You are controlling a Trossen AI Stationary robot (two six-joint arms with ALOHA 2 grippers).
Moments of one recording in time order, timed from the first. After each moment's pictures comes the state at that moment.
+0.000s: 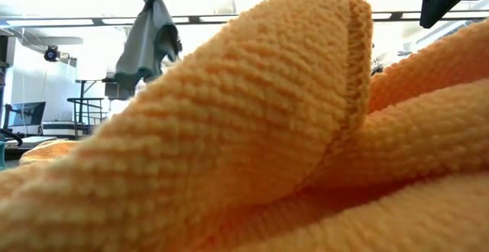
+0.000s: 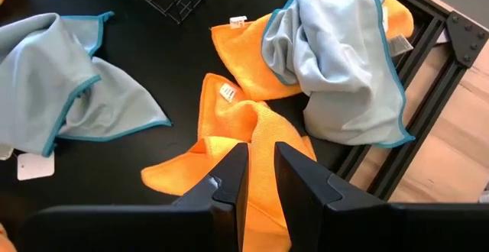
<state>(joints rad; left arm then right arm) 0.43 1.52 1.97 -1.57 -0.95 -0.51 0.02 0.96 1.26 -1.57 0.34 0.92</state>
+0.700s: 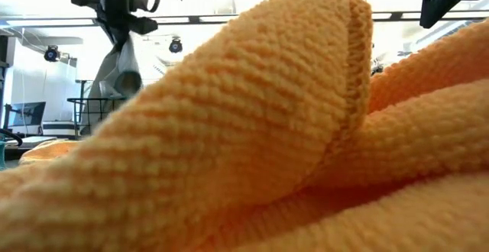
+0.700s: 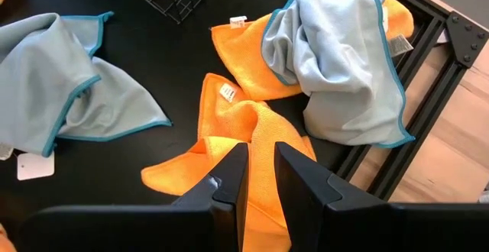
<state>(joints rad) 0.43 1.31 1.36 -1.47 -0.83 -0.83 0.02 0.96 1.26 -1.57 0.34 0.92</state>
